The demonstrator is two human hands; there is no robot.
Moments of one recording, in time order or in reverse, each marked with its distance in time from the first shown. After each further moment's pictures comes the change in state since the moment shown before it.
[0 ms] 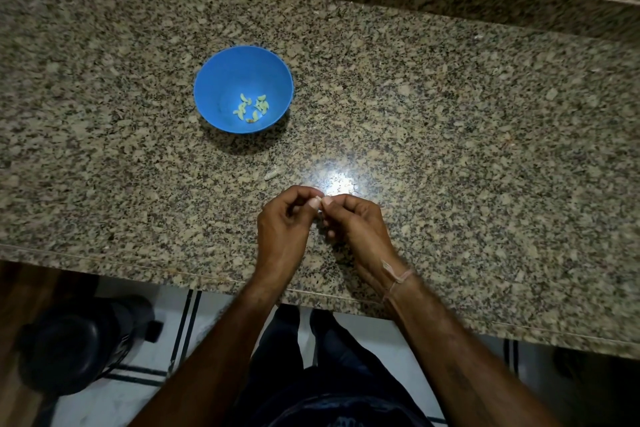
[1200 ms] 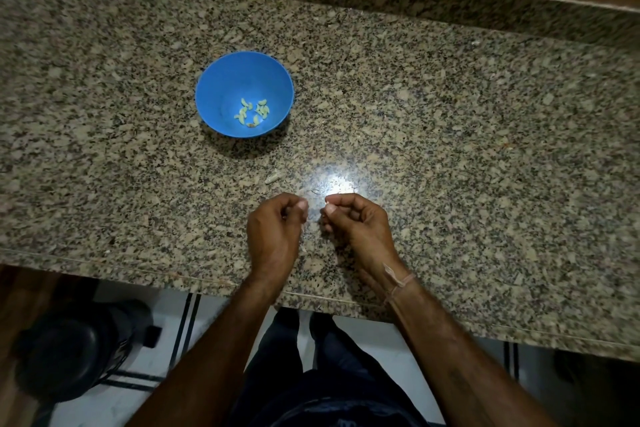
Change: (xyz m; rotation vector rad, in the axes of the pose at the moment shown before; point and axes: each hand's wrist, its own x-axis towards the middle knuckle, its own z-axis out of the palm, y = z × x) left_hand 0.010 -0.019 -0.004 0.273 0.140 0.000; right_hand 0.004 0.009 -0.006 0.018 0.069 -0.062
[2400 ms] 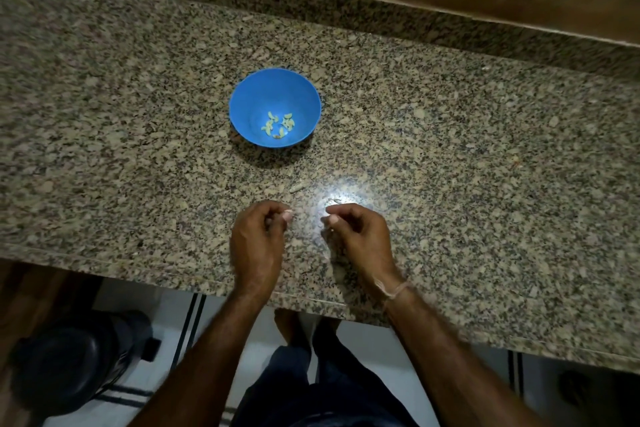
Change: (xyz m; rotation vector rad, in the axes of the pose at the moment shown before) left_hand 0.007 -0.041 -0.050 -0.009 0.101 0.092; right_hand 0.006 0.019 0.030 -0.321 0.031 -0.184
